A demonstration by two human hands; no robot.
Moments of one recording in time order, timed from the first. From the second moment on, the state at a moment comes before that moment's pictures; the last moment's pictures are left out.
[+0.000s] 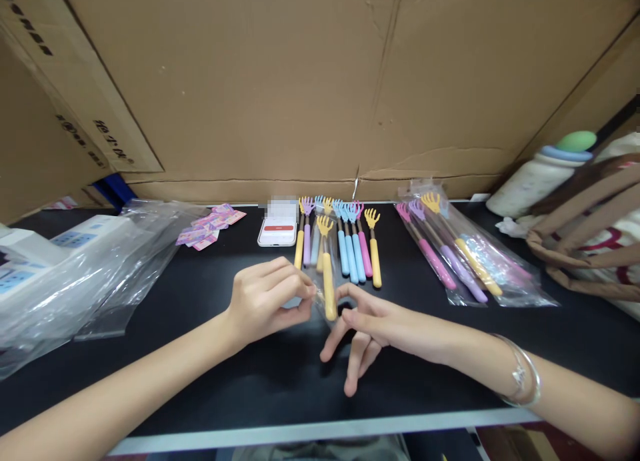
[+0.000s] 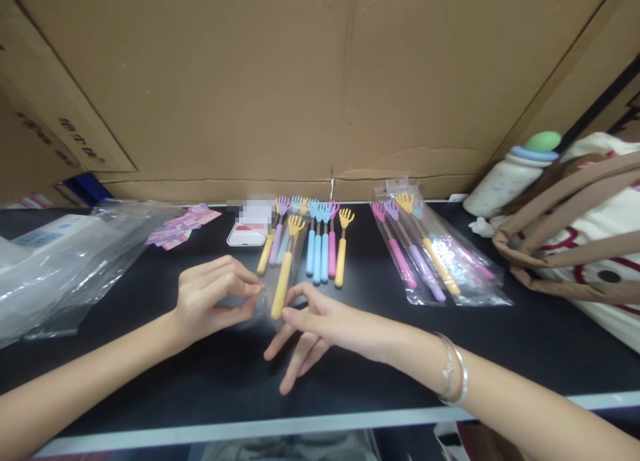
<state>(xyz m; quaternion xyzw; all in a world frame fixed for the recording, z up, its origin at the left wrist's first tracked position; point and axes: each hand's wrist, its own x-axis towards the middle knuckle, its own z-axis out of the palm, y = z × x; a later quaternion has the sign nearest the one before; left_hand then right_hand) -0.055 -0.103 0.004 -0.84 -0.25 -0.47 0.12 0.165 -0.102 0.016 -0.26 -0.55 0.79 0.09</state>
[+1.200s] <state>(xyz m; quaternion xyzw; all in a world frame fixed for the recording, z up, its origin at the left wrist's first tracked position) -0.062 -0.096 0.004 -0.92 -0.12 -0.32 0.21 0.159 -0.093 -0.003 -0.33 -0.58 0.70 0.24</state>
